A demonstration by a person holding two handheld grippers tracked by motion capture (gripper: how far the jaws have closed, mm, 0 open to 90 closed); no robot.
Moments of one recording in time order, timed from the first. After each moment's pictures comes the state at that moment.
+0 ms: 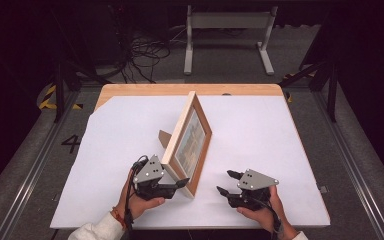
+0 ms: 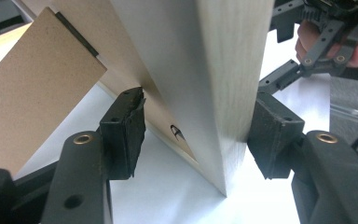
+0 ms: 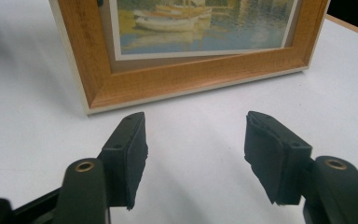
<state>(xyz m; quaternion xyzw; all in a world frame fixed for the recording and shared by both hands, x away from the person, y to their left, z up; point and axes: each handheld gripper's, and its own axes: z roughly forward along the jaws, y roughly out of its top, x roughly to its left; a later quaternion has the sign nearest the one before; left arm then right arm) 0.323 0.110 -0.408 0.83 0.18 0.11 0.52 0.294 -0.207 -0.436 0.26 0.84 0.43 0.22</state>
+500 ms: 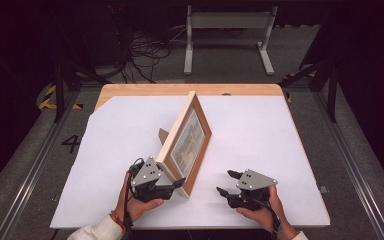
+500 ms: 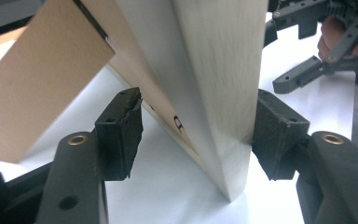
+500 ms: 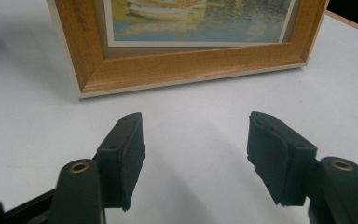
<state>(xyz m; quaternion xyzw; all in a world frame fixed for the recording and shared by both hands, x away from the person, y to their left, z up) 0.314 0.109 -0.422 0.81 0.23 0.15 0.51 0.295 -0.206 -0.437 0.26 0.84 0.43 0.22</state>
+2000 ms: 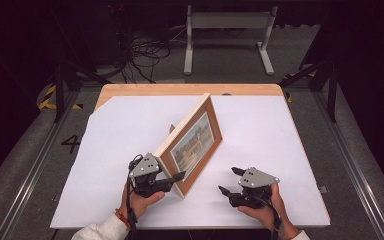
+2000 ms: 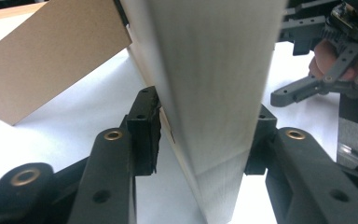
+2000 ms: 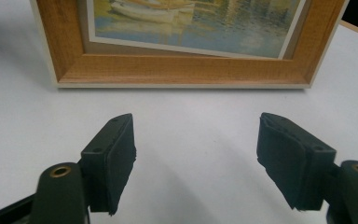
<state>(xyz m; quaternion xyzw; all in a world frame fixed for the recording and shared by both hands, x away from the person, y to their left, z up) 0.330 0.114 -0.425 0.80 0.25 0.09 0.54 0.299 -0.212 -0.436 0.27 0.83 0.42 0.23</state>
